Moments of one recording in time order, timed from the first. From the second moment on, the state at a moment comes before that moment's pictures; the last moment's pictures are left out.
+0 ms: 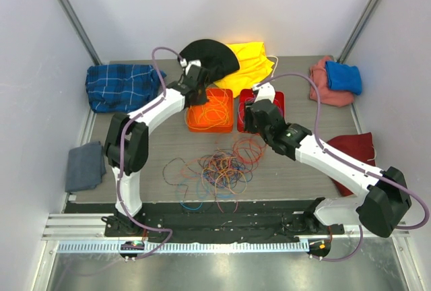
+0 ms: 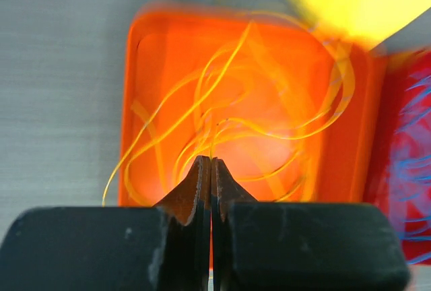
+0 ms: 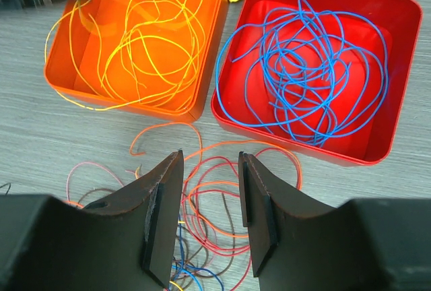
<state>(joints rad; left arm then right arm) -0.51 1.98 1.66 -0.46 -0.26 -0.53 0.73 1.27 0.98 -0.25 0.43 0.37</state>
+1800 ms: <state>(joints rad) -0.33 1.81 1.15 -0.25 -0.19 -0.77 0.75 0.96 0.82 -0.19 0.38 0.47</state>
